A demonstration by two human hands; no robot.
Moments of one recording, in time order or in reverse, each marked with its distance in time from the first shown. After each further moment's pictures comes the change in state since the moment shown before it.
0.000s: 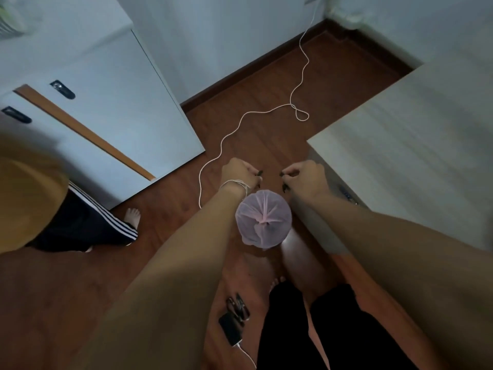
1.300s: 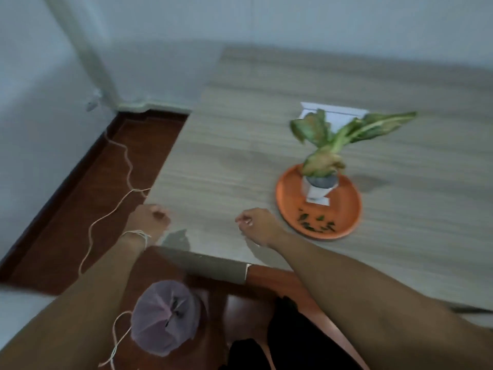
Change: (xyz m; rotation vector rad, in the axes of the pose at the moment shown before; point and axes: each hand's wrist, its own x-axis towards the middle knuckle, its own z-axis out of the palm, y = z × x) left_hand -0.022 0.193 0.127 0.282 -0.393 0.508; right_hand -0.130 0.163 -0.219 0.110 0.201 0.347
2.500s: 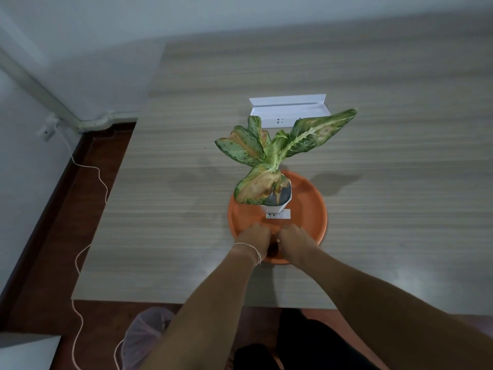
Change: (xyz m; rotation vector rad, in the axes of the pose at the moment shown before) left_hand -0.030 0.214 0.307 0.795 -0.493 0.590; right_hand -0.016 0.164 -0.116 -0.405 -0.098 0.190
